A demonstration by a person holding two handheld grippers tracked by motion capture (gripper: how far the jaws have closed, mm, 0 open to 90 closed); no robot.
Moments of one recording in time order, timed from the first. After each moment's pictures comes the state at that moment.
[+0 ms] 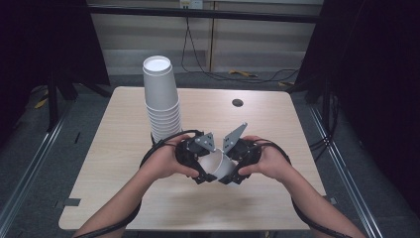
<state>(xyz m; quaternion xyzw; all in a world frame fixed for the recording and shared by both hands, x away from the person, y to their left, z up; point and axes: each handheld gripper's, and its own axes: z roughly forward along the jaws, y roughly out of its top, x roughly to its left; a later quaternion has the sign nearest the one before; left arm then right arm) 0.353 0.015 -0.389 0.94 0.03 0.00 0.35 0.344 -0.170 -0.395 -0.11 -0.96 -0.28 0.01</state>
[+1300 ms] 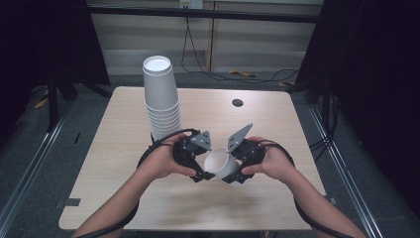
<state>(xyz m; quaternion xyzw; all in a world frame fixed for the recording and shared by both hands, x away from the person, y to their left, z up) 0.355 0.023 -0.390 0.93 0.04 0.01 0.36 0.346 -0.184 -0.402 -0.13 -0.95 -0.28 0.01</state>
